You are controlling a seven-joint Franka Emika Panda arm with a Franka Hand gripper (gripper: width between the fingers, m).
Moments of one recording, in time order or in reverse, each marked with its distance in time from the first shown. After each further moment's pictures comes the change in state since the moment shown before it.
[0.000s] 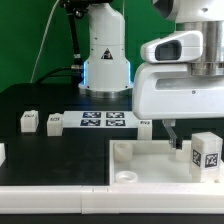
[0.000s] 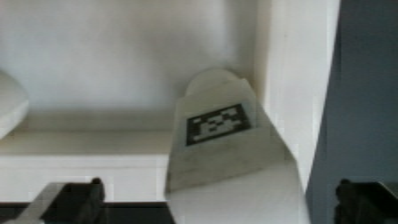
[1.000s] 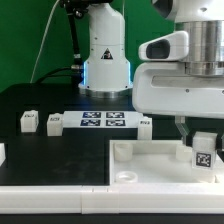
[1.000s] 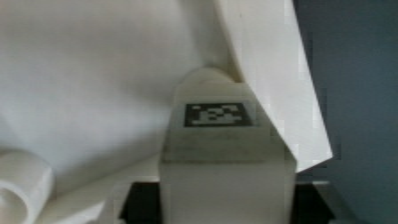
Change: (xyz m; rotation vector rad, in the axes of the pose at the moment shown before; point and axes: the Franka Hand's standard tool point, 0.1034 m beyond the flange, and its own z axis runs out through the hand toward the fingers) arm -0.001 -0.001 0.000 -0.001 -0.001 0.618
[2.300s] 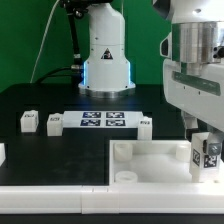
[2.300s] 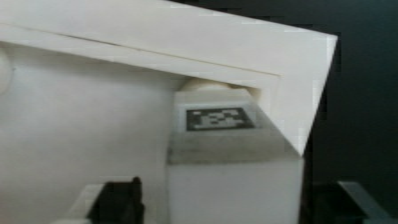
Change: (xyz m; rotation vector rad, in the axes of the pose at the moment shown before) arm -0.001 0.004 0.000 0.003 0.002 0.664
